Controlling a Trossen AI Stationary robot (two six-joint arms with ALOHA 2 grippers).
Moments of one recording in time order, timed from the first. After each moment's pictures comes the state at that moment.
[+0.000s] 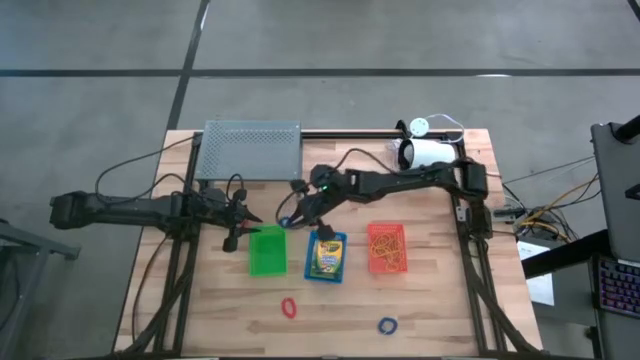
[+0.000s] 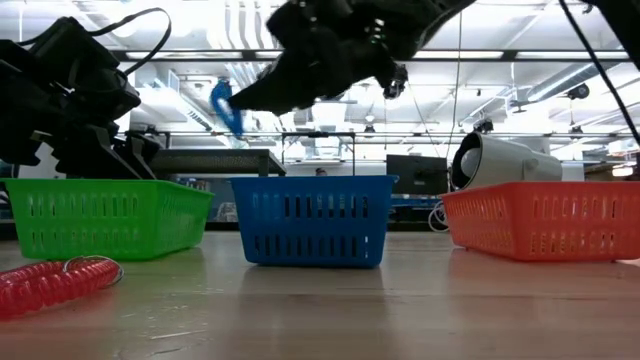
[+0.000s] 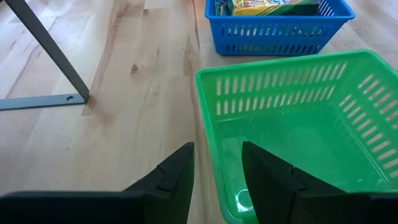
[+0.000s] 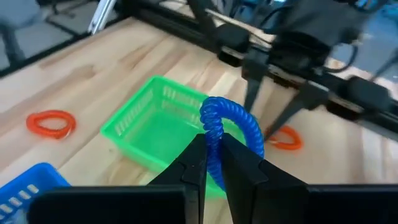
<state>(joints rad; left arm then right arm) 0.14 0.61 0.09 -0.08 0.17 0.15 -0.10 1.99 1.42 0.05 -0.48 -0.39</state>
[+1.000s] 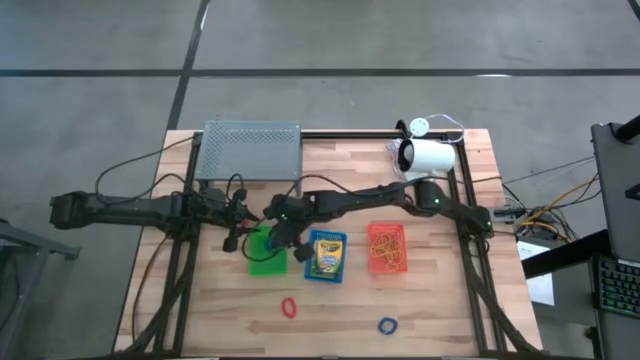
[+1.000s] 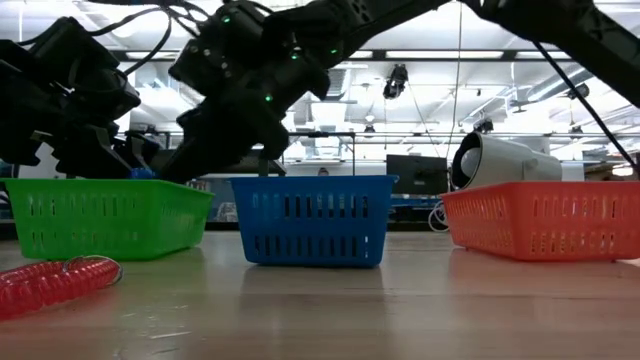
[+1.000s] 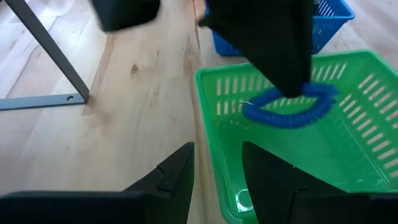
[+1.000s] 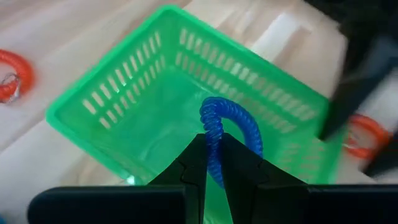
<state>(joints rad) 0.13 0.61 0.09 -0.08 0.17 0.15 0.00 2.42 2.01 -0.42 -0.36 -0.55</state>
